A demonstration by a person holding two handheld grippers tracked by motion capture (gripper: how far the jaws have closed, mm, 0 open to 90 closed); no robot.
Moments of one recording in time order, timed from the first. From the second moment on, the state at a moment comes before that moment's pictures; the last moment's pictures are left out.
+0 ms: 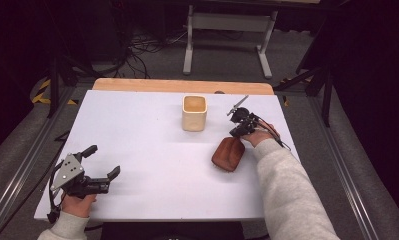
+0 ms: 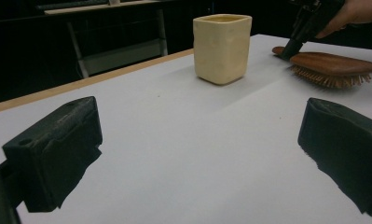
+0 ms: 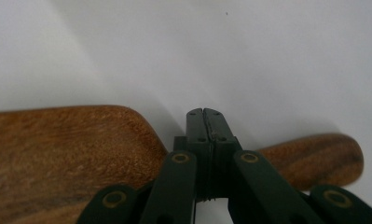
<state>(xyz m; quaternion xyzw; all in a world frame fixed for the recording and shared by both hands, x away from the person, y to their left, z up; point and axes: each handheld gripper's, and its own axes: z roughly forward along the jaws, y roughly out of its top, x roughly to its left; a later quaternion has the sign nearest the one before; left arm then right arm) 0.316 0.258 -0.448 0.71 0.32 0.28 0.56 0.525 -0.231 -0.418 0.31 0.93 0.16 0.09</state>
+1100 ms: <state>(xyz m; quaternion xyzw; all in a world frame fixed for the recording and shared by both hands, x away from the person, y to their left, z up) 0.316 0.256 -0.447 0.71 0.32 0.28 0.56 0.460 -0.267 -0.427 0.33 0.93 0.12 0.06</state>
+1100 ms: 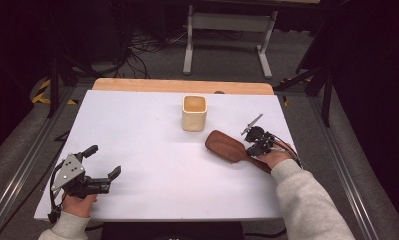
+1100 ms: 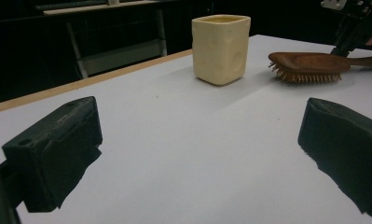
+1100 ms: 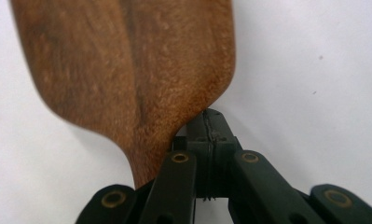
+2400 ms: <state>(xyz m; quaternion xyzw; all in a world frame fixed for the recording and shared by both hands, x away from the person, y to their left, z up) 0.325 0.247 -0.446 0.71 0.31 0.27 0.57 0.399 -0.261 -0.396 0.39 0.89 0.22 0.09</state>
